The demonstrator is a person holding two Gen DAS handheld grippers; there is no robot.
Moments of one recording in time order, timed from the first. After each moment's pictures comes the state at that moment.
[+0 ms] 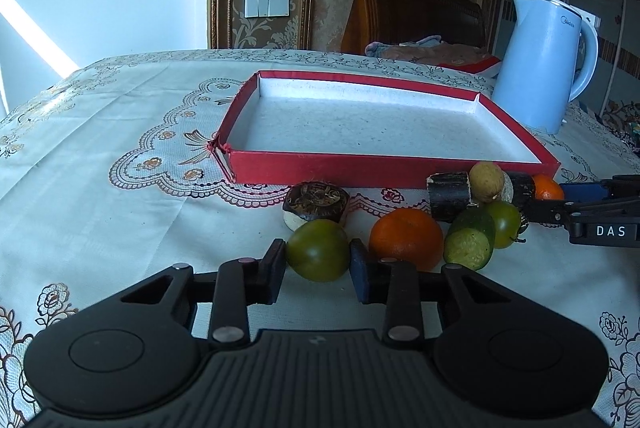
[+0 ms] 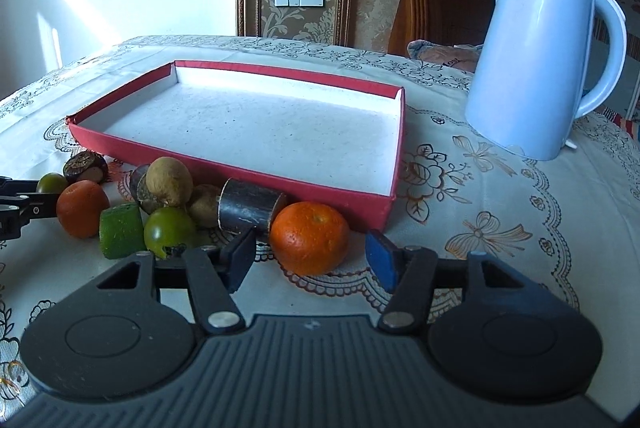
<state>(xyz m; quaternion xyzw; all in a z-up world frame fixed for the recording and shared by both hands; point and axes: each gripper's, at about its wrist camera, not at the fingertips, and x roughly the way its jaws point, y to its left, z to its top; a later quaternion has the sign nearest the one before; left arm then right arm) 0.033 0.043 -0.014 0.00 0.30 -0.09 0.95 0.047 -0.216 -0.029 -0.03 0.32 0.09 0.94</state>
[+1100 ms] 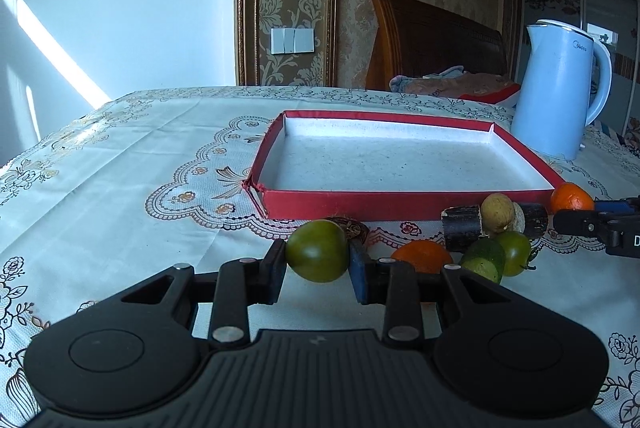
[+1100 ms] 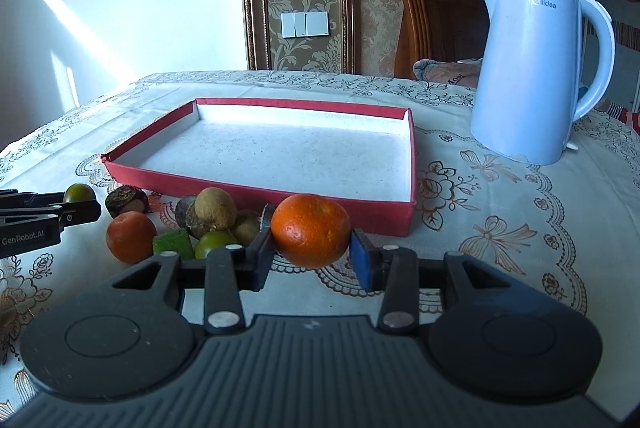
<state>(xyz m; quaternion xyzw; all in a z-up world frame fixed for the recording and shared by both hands) 0.018 0.040 0.001 0.01 0.25 -0.04 0.97 0.018 -0.211 -0.009 0.01 0.28 0.10 0.96</state>
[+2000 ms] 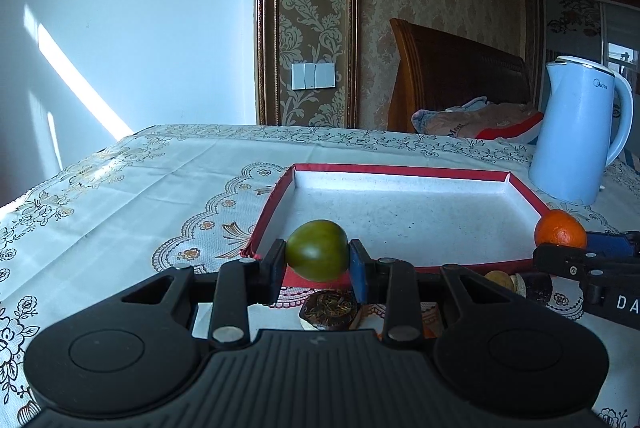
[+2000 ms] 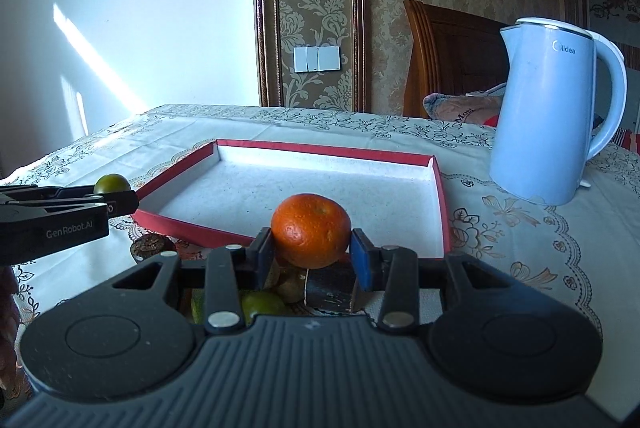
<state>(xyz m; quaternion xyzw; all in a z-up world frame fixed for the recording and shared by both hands) 0.036 0.016 0.031 0.01 0.21 0.01 0.98 0.023 -0.186 0.011 0.01 0.23 0.11 0.97</state>
